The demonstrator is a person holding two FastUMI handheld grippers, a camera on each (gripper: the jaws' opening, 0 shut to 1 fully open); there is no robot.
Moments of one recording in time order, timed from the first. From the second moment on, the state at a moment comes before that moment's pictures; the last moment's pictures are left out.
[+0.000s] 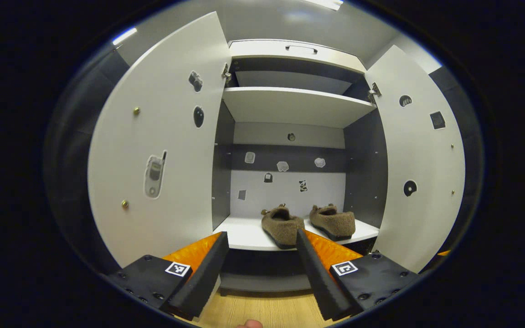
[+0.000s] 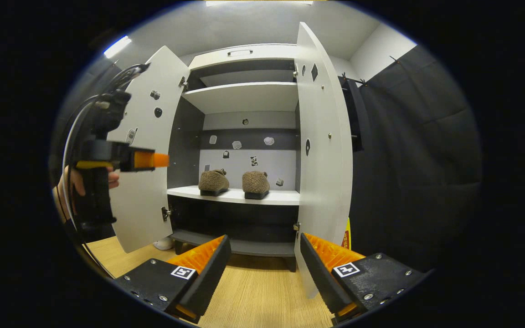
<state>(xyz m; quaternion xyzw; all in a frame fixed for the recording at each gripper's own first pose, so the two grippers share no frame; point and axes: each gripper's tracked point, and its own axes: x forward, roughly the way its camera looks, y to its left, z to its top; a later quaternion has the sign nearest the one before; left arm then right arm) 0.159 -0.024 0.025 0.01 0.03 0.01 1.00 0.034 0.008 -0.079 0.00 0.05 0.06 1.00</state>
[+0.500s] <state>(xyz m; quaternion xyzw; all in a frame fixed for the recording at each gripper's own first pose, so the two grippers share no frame) 0.080 -0.006 -0.033 -0.01 0.05 0.04 1.00 0.021 0.025 -0.092 0.02 0.07 0.07 1.00</state>
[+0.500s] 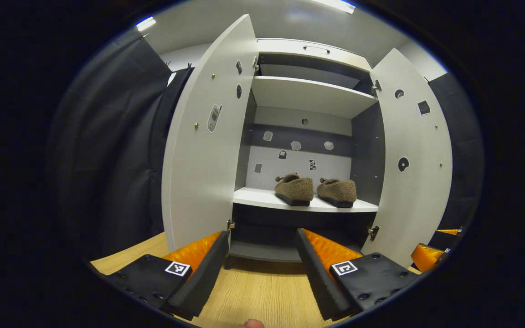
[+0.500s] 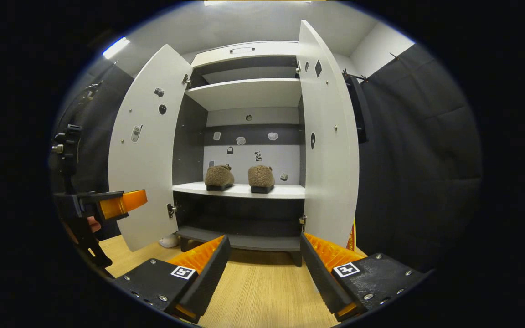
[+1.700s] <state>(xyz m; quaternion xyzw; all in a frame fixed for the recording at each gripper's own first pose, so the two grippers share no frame) 0.052 -0.029 -0.039 0.01 0.04 0.01 1.00 0.117 -0.222 0.081 0.04 0.01 -0.06 1.00</state>
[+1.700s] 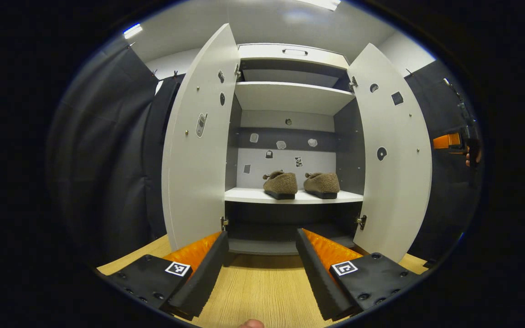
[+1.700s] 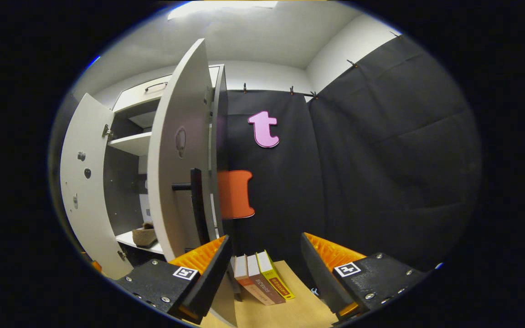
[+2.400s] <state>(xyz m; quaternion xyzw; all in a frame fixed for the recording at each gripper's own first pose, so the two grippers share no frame) 0.056 -0.019 -0.043 0.01 0.05 0.03 1.00 0.144 -0.206 0.097 0.00 -0.02 -0.05 1.00</state>
